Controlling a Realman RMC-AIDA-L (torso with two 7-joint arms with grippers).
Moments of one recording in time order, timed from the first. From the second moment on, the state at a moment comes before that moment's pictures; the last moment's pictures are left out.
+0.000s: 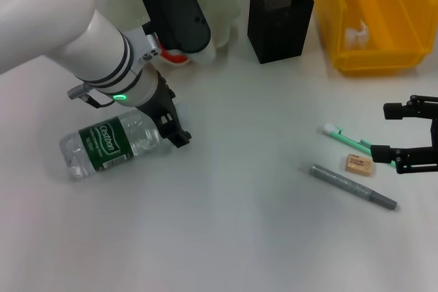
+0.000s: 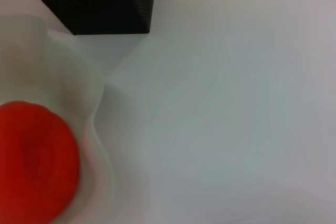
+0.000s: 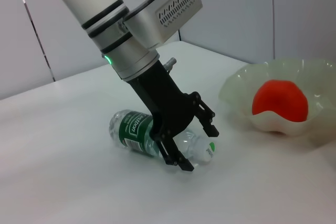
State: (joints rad) left arm -0.76 -2.08 1.71 1.06 2.65 1.16 -2.37; right arm 0.26 2.08 -0.77 -1.22 -2.00 -1.78 1.61
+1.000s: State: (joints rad) left arm -0.73 -2.08 1.78 1.14 2.65 1.15 -2.38; right arm 0.26 2.08 -0.77 -1.21 -2.00 -1.72 1.61
